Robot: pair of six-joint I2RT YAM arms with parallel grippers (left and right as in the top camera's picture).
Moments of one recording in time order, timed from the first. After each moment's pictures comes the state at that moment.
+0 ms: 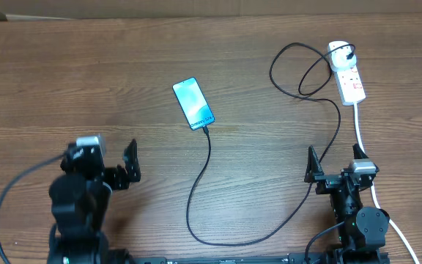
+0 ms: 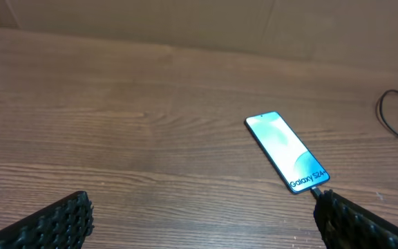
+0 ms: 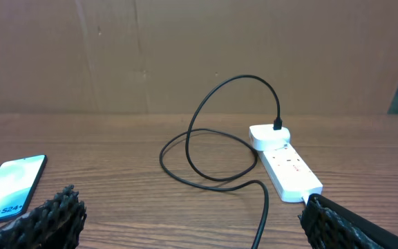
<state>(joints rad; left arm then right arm) 0.07 0.45 0.48 -0.41 0.09 -0.10 0.03 0.01 0.02 -0.03 -0.03 0.02</state>
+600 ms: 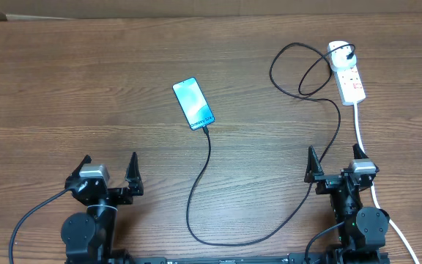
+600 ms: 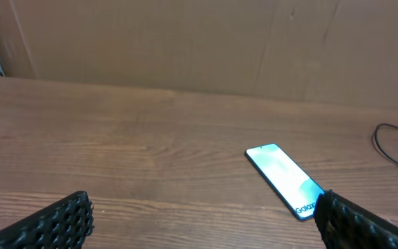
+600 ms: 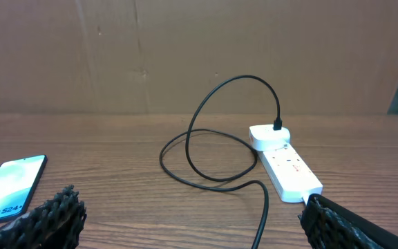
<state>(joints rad) 0.07 0.06 0.20 -0.27 0.08 -0.10 0.03 0.01 0.02 -0.03 -0.03 0.02</state>
